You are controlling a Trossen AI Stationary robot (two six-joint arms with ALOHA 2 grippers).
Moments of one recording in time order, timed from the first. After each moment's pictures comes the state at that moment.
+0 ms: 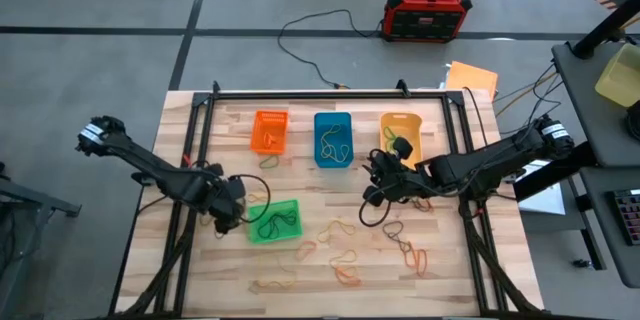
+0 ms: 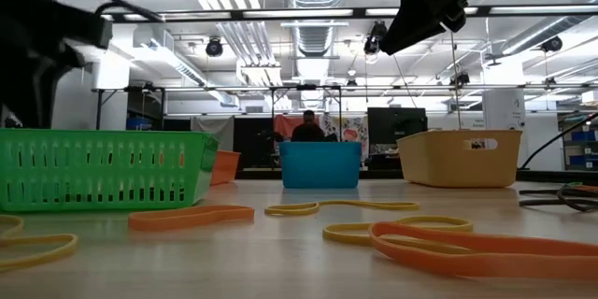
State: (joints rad) left arm -0.49 1.17 0.75 -1.14 -0.25 -0.82; right arm 0.26 1.35 0.97 -0.49 0.73 0.46
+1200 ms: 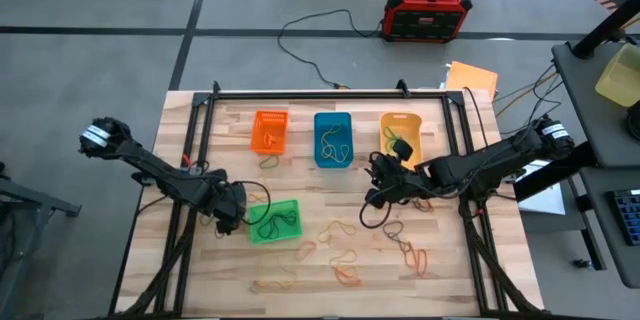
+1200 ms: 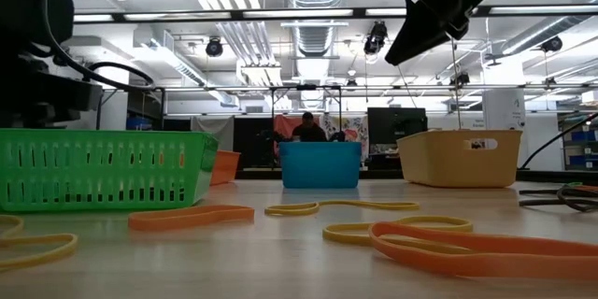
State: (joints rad) left arm -0.46 1.24 0.47 -0.81 -0.26 -0.75; right arm 0.26 1.35 0.94 -0.49 0.70 0.44
